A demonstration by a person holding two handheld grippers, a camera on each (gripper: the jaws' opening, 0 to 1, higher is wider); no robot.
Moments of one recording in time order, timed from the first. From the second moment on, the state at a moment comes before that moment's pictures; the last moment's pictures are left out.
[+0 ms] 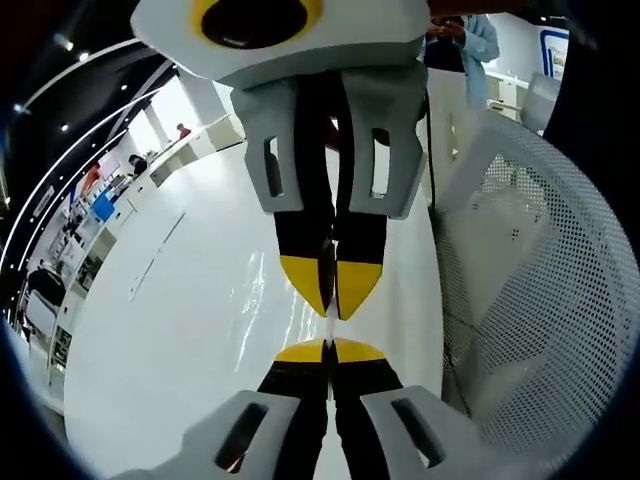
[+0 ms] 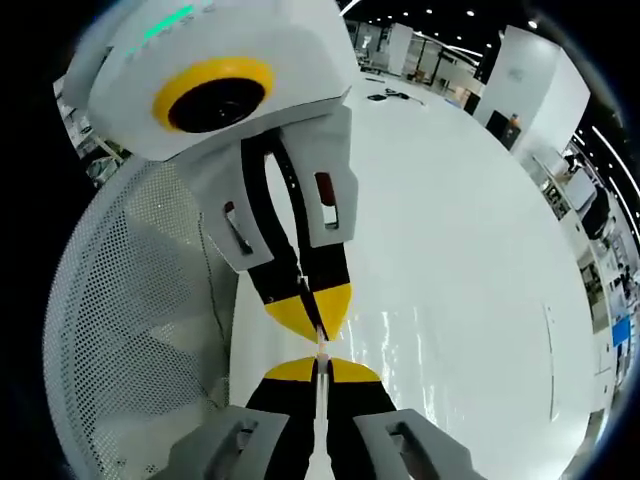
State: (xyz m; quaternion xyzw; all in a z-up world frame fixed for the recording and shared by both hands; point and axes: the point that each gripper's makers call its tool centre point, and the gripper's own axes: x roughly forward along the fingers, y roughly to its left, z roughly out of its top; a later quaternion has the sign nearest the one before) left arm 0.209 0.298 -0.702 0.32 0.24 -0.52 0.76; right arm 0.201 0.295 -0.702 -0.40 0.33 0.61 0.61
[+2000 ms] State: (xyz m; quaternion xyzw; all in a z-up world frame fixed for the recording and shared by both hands) left arm 0.211 0.314 -0.707 0.31 0.27 -0.51 0.76; right arm 0.212 0.241 -0.715 -0.41 0.36 0.57 0.61
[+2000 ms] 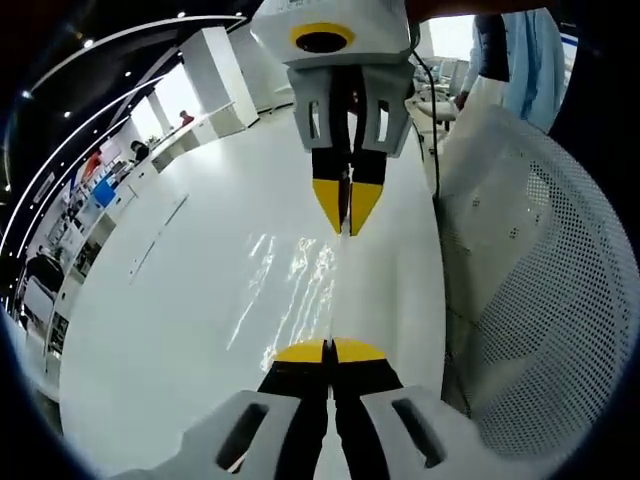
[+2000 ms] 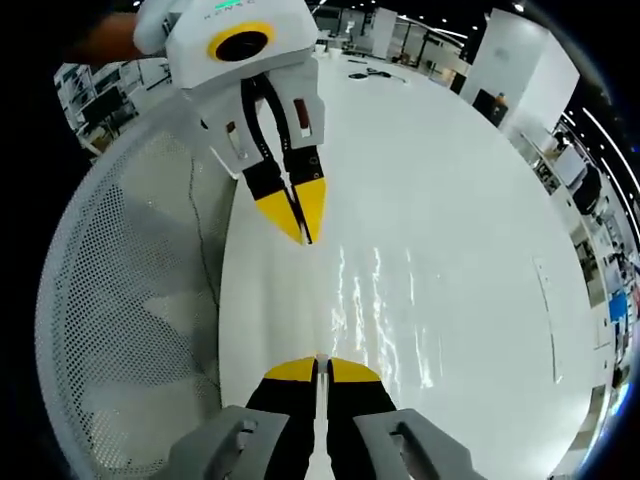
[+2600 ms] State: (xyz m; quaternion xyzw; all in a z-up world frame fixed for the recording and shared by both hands) left arm 0.209 0.314 -0.707 0.31 0.27 -0.51 0.76; right arm 0.214 0.228 -0.716 -0.41 0.36 0.57 0.61
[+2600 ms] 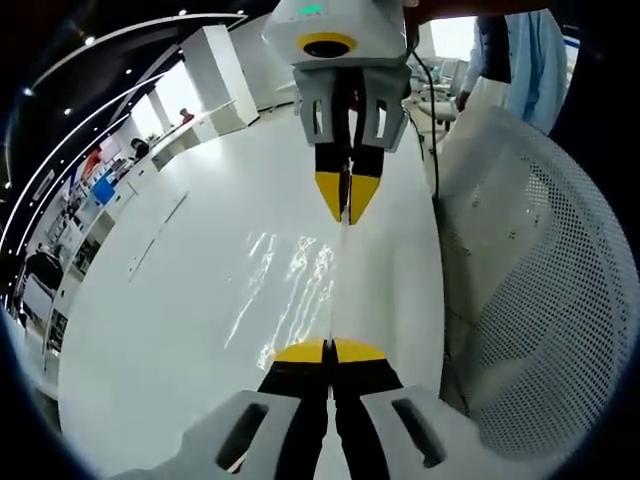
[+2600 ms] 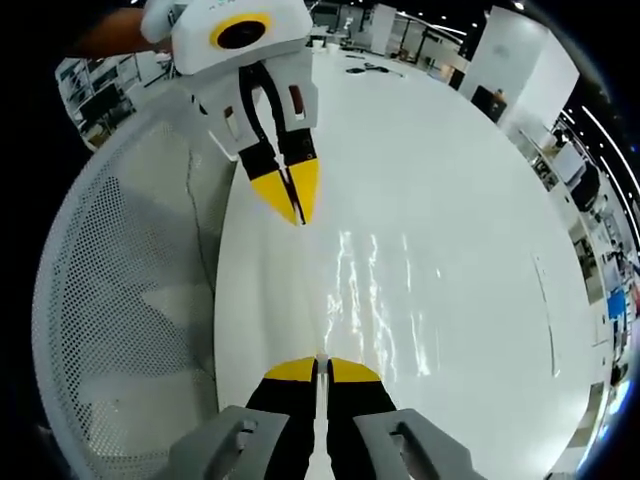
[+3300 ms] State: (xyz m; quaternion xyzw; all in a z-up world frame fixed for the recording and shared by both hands) left arm 0.211 0.317 -0.707 0.31 0.28 -0.50 0.76; right arm 0.220 0.211 -0.721 -0.40 0.38 0.56 0.62
